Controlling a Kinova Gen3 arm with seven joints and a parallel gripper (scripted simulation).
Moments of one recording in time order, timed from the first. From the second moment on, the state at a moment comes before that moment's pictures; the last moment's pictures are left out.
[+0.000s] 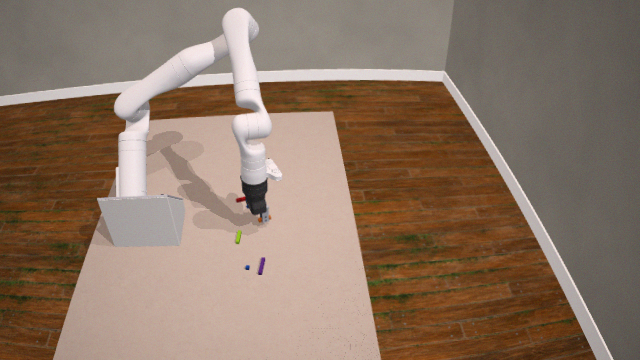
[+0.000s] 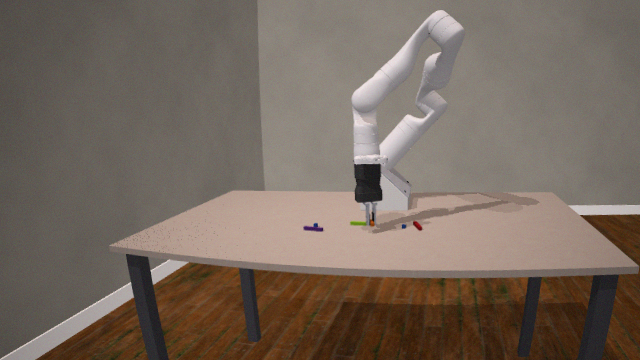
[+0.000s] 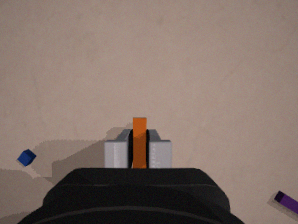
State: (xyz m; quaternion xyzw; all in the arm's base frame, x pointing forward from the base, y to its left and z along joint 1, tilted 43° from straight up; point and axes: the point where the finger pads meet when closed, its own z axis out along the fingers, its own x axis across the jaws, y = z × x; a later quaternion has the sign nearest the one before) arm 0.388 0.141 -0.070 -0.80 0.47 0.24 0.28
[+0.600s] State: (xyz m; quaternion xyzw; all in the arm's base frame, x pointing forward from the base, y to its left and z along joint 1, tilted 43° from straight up) arm 0.403 0.091 -0.016 -0.80 0.47 0.23 0.29
